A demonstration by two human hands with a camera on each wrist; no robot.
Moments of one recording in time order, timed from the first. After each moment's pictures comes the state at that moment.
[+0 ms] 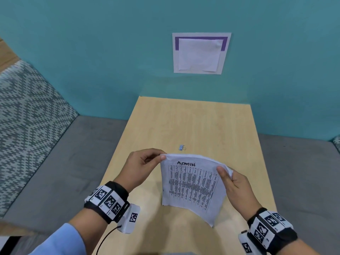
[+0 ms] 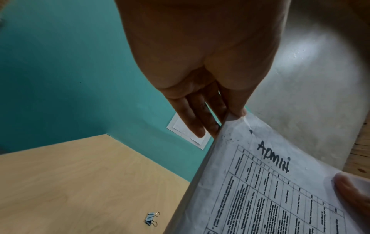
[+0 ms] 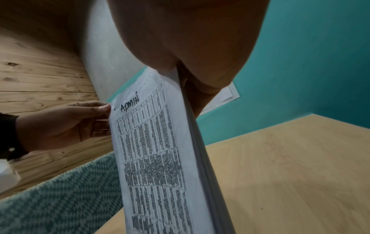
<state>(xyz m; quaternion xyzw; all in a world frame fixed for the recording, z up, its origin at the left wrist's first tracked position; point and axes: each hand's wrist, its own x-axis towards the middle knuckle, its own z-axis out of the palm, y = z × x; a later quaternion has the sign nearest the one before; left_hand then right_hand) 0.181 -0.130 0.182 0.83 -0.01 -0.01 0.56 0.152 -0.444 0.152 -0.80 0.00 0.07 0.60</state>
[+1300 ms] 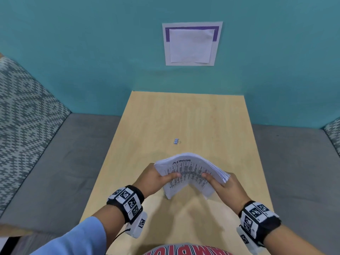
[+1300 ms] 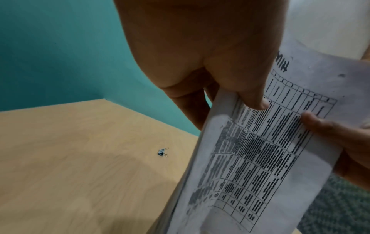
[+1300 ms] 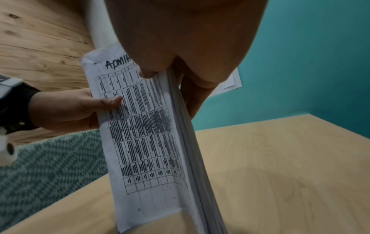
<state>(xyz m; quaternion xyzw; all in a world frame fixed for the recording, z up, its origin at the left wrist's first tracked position) 0.166 -0.170 0.127 0.85 0.00 -0.19 0.50 0.142 -0.454 0.107 -0.82 0.02 0.12 0.55</state>
